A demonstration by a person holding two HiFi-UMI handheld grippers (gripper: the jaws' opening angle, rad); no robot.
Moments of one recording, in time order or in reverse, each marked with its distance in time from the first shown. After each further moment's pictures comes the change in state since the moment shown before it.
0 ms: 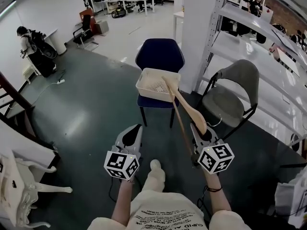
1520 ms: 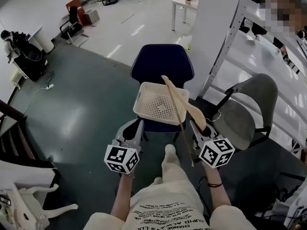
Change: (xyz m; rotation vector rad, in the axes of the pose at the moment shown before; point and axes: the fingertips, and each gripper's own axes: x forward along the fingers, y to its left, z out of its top) left arm 0.289 0.203 -0.012 -0.055 0.100 -0.042; right arm 0.311 -0.143 0.010 0.136 0.125 -0.024
